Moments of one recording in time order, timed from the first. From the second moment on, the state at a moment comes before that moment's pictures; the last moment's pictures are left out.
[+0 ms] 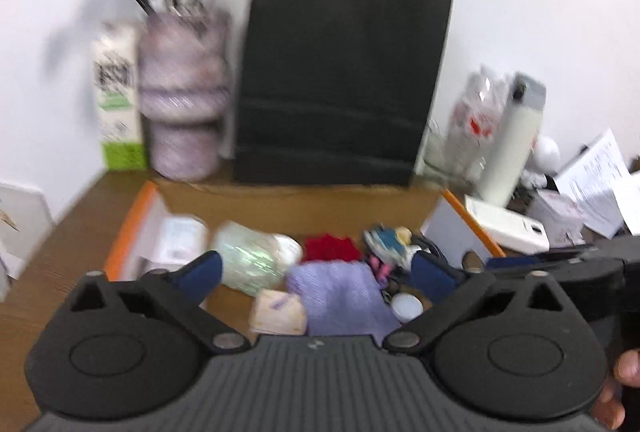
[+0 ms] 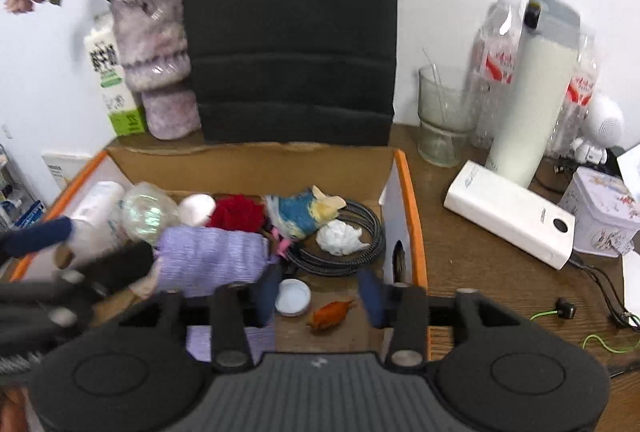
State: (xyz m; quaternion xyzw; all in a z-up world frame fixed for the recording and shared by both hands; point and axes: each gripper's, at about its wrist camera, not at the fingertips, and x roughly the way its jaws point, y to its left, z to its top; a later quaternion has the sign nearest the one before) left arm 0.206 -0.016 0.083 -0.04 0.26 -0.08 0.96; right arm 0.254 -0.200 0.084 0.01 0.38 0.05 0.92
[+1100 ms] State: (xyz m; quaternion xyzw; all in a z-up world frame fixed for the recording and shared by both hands) left arm -0.091 -0.014 0.008 -0.01 0.27 -0.06 0.96; right arm -0.119 -0.190 0.047 -0.04 0.22 0.14 0.96
